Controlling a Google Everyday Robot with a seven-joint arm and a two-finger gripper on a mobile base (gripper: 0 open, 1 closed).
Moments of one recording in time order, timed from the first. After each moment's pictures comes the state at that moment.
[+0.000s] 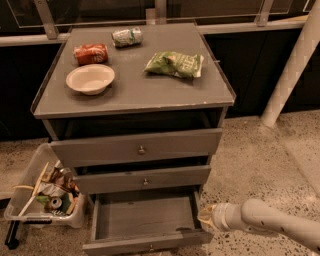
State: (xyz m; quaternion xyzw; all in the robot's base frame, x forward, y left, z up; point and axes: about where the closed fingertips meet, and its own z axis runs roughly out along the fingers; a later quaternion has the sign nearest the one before) arm 0.479 -0.195 0.375 -0.51 0.79 0.13 0.31
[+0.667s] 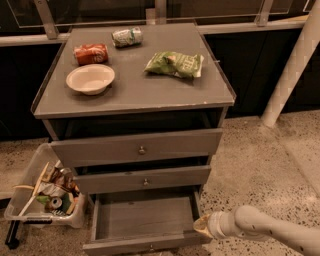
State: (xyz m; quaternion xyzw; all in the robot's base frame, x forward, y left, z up) arm 0.466 -0.182 0.304 -0.54 0.77 0.16 0.29
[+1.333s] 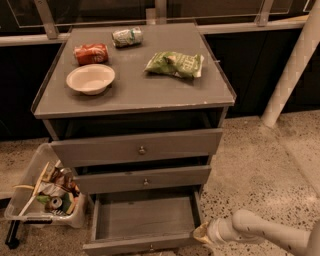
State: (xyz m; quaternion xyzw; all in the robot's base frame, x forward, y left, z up) arm 0.452 -0.190 0.239 -0.55 0.77 0.19 0.26
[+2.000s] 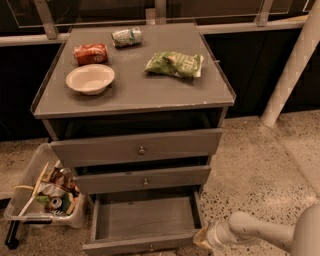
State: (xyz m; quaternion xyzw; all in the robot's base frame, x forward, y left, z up) arm 0.440 -0.191 0.209 -0.55 0.78 0.20 0.22
